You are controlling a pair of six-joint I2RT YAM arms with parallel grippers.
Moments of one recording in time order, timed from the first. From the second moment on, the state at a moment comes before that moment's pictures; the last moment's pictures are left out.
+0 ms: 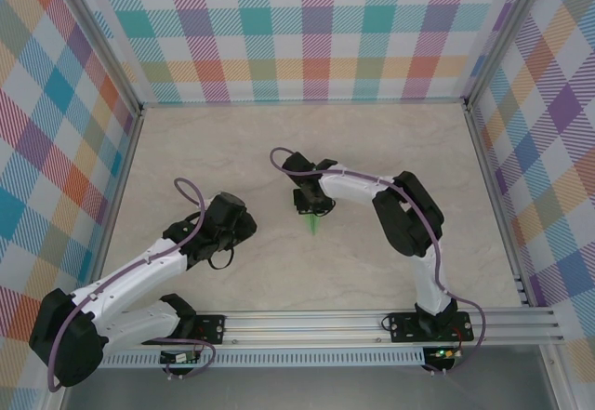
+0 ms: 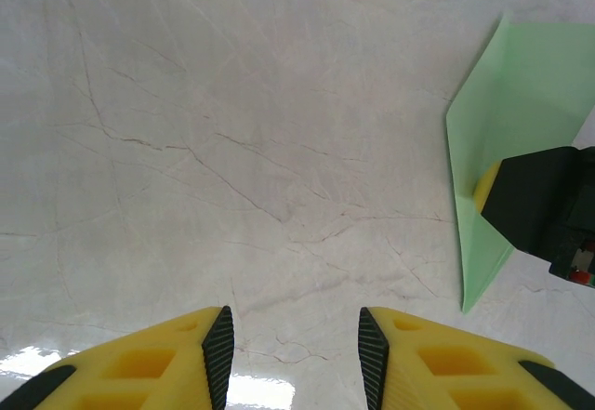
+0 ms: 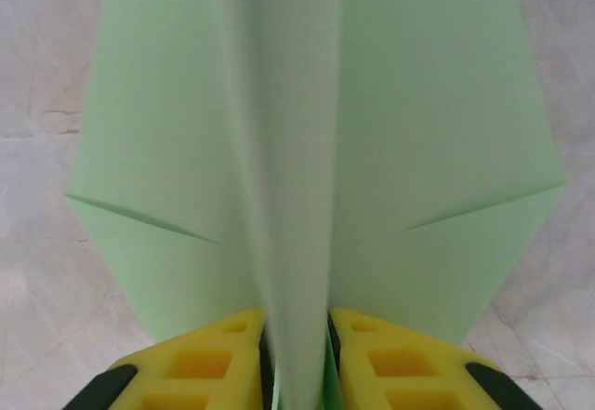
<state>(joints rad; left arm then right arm) -0.64 1.03 0.65 -0.56 -0.17 -1.07 0.77 2.09 1.50 -0.75 0.10 0.66</state>
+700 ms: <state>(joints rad) -0.63 1.02 0.64 -0.56 -0.17 -1.07 0.77 2.16 1.62 -0.86 0.09 0.68</state>
